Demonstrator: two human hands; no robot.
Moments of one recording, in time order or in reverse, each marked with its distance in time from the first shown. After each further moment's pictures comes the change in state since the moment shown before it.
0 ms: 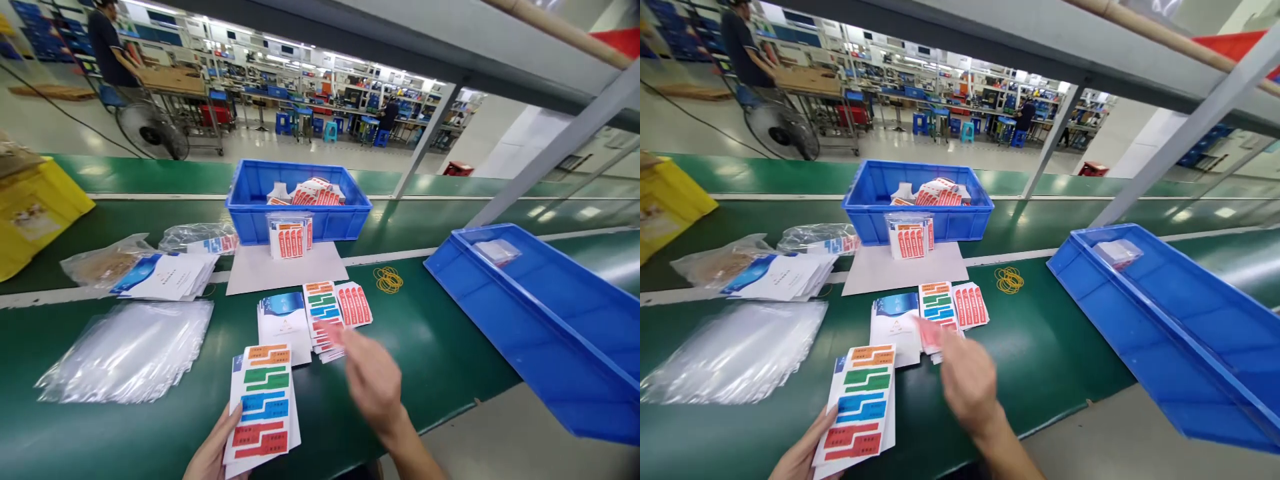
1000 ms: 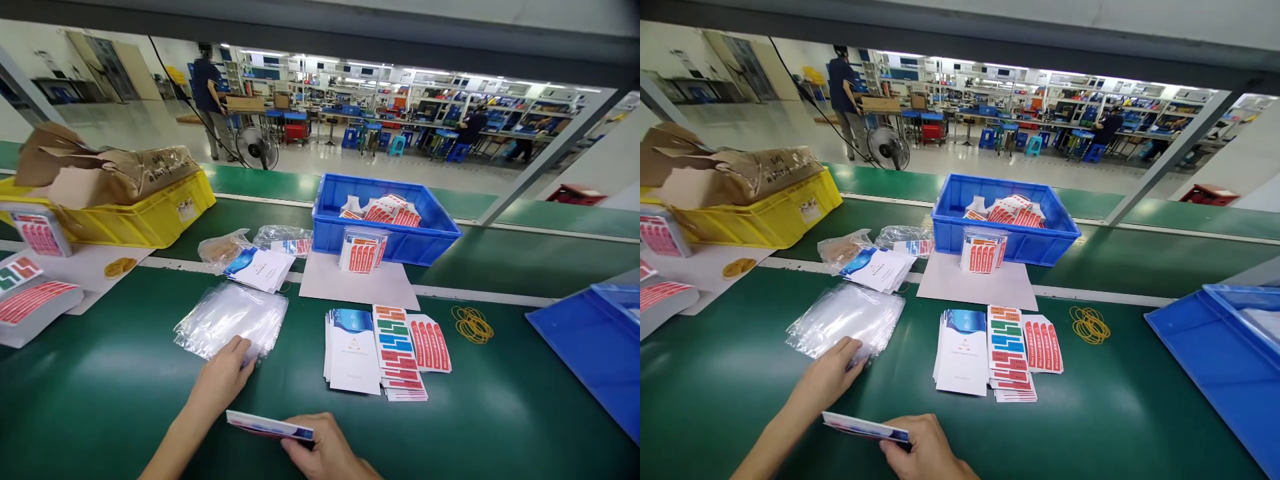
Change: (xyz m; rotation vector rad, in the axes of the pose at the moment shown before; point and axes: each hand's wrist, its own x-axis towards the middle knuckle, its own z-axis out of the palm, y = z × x) left_hand 0.060 0.129 -0.098 1.758 0.376 0.899; right_hand -0.009 -0.120 0.110 1.021 -0.875 0.404
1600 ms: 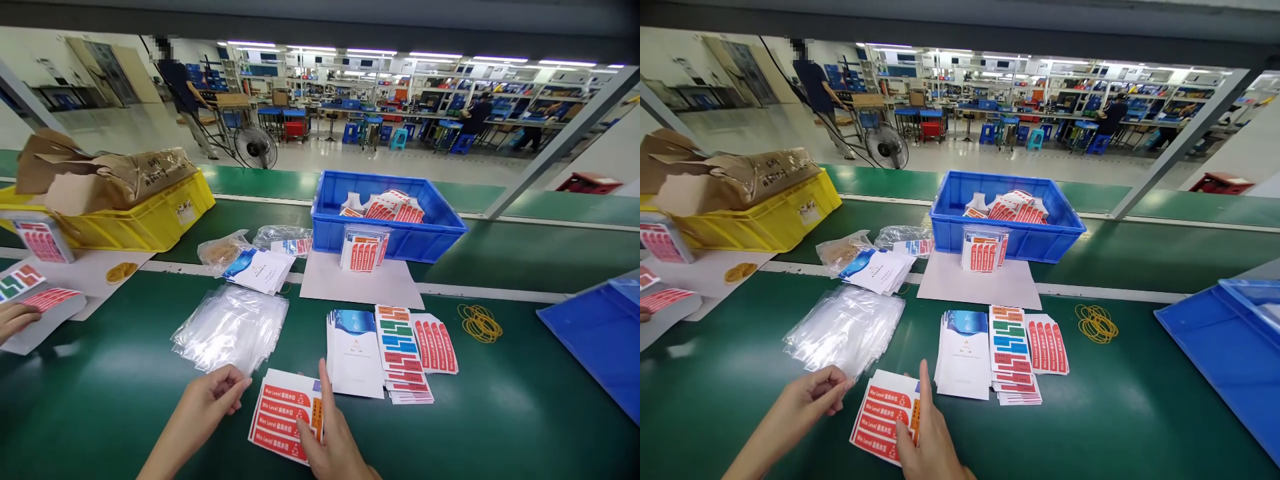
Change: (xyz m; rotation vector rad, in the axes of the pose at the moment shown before) left_hand -0.038 0.009 -0.025 -0.665 -0.214 -0.172; right_hand -0.002 0.012 -0.002 0.190 0.141 0.249
